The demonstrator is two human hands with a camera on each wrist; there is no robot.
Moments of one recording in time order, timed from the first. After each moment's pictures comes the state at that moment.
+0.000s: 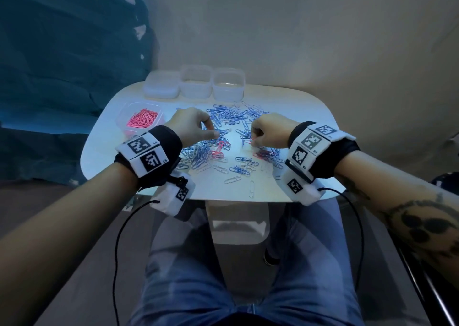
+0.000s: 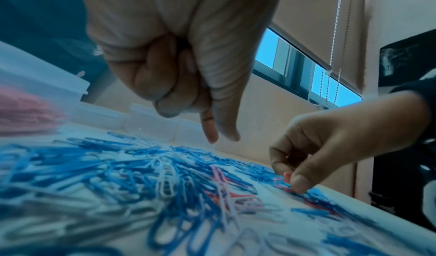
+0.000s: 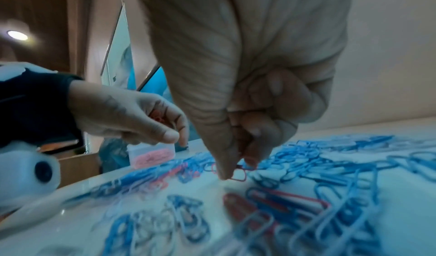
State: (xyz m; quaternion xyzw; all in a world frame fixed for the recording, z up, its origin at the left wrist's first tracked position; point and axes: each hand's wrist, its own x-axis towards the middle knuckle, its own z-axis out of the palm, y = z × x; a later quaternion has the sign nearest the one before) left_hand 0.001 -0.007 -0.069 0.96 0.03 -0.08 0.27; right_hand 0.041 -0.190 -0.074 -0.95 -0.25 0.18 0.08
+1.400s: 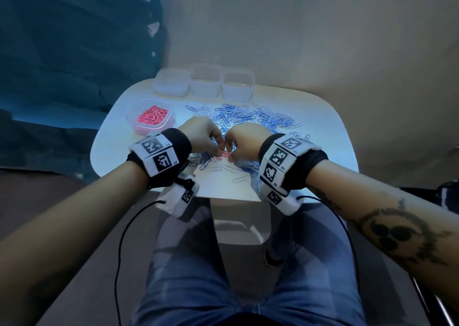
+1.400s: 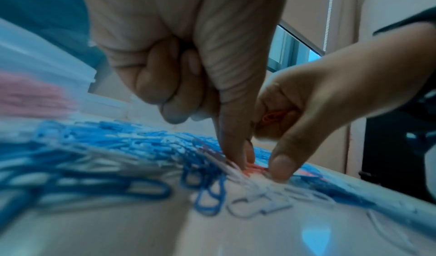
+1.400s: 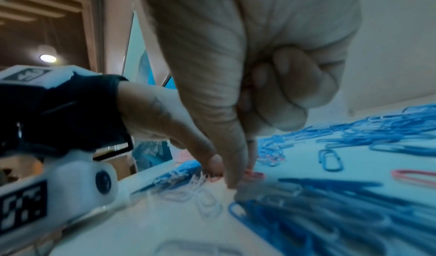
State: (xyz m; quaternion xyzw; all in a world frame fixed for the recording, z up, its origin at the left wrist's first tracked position) left_hand -0.005 -0.004 -0.075 0.96 -0.03 -0.14 0.22; right_hand 0.018 -0.133 -0.082 -0.94 -0.28 0.17 0.04
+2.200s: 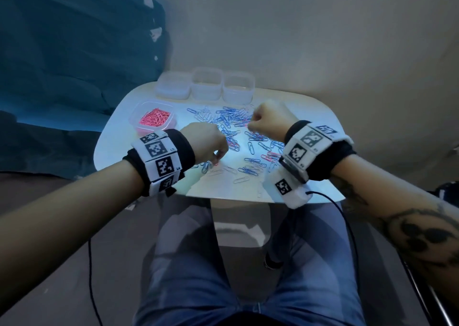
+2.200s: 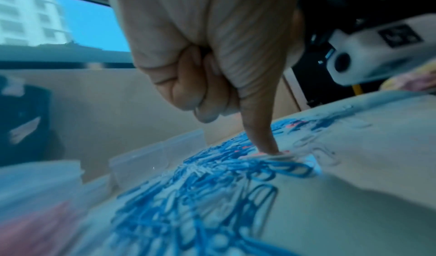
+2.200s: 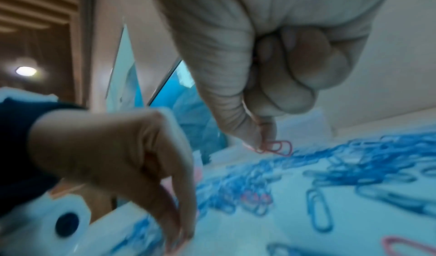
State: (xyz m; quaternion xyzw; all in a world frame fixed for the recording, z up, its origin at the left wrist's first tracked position) left_hand -0.014 -0.011 -0.069 0.96 -0.20 -0.14 -0.09; right_hand 0.028 -0.162 -0.052 -0.96 -0.15 0.10 0.21
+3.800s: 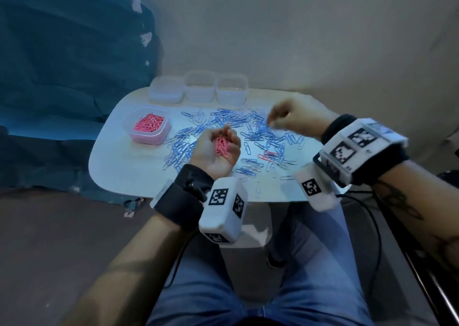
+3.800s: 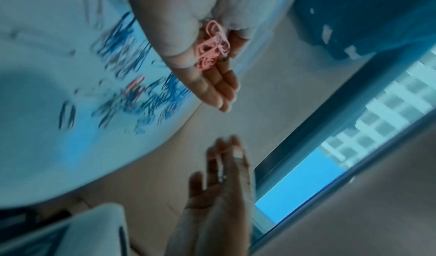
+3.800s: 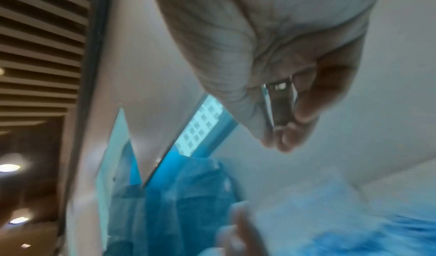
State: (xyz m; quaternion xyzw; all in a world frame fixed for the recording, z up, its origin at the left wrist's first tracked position) left_hand -0.025 -0.047 -0.094 0.20 0.19 -0.16 0.95; right_hand 0.012 -0.207 -0.021 -0.95 -0.16 0.10 0.23
